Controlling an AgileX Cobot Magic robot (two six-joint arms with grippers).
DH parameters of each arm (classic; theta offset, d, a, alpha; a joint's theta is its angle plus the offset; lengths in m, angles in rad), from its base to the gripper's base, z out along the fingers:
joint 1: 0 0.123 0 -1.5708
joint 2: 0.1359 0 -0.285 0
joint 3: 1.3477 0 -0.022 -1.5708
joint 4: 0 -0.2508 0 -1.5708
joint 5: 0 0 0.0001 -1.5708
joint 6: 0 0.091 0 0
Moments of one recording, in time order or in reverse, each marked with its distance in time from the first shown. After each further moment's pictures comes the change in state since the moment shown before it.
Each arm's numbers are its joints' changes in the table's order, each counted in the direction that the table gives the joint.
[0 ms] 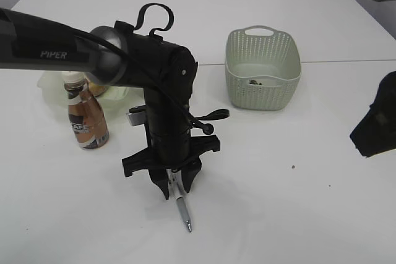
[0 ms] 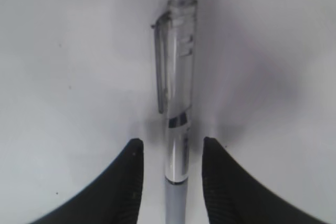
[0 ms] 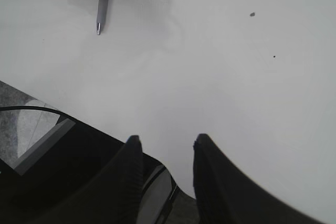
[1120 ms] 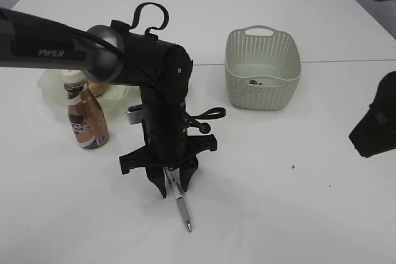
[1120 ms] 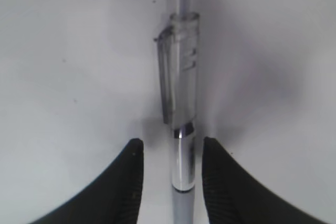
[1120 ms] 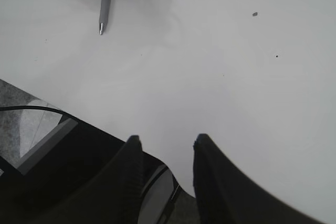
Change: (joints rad) left arm 0.017 0.004 0.000 0.009 0.000 0.058; right arm 0.000 0.000 0.000 -0.008 0.000 0.000
